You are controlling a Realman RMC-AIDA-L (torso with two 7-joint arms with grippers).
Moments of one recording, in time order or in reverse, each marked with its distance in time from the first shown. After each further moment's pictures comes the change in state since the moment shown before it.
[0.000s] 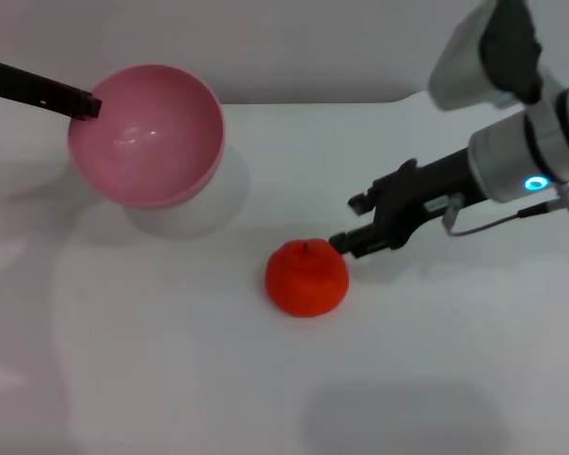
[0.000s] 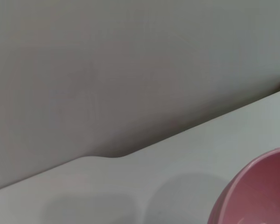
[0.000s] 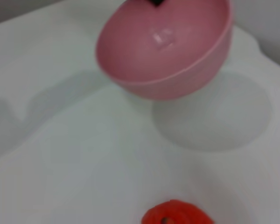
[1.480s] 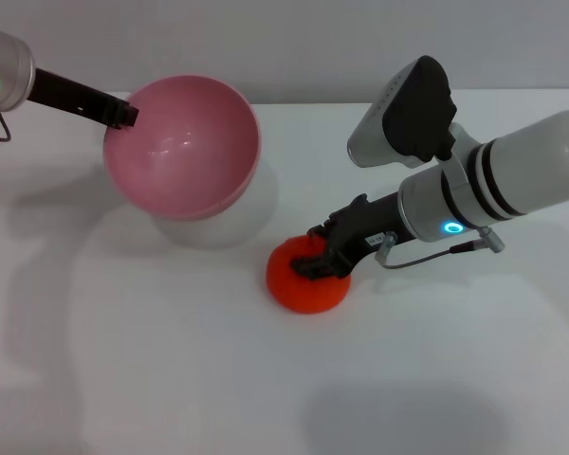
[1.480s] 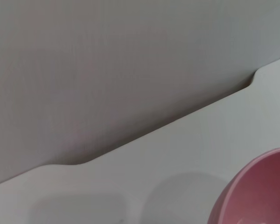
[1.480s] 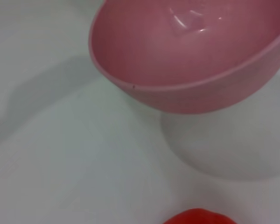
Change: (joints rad) left arm -0.026 -0.040 0.020 0.008 0.000 0.027 0.009; right arm 0.053 0.008 -0.283 0.242 0.144 0.349 0.020
